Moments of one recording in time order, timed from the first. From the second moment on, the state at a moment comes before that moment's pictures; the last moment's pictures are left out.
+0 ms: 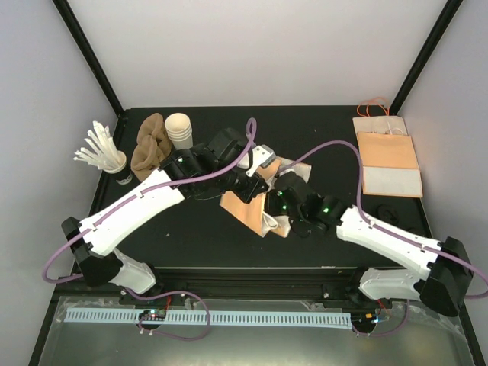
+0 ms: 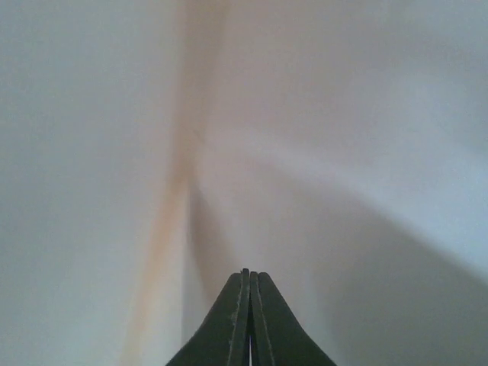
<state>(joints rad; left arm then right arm) -0.90 1.45 1.62 -0.95 0.23 -0.23 0.95 1.22 0.92 -0.44 0.17 0.68</state>
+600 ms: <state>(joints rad) -0.86 1.39 1.49 -0.84 0.41 -0.33 0.88 1.10 0.76 -0.18 0.09 0.72</state>
